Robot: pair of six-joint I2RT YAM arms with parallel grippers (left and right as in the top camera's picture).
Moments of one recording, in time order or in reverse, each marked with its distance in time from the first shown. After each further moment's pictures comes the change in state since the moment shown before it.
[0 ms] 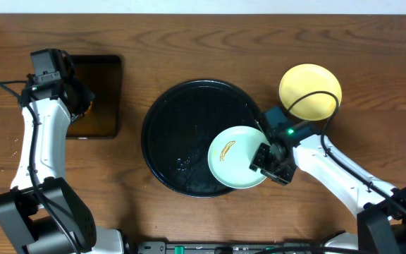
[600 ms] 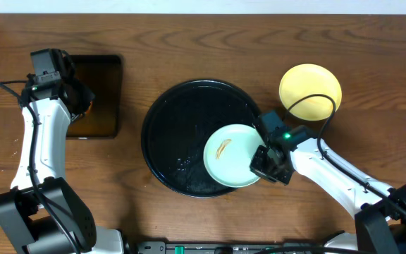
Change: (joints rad) left arm 0.000 0.000 0.000 0.000 0.000 0.000; right arm 0.021 0.000 -0.034 0.055 0.011 0.032
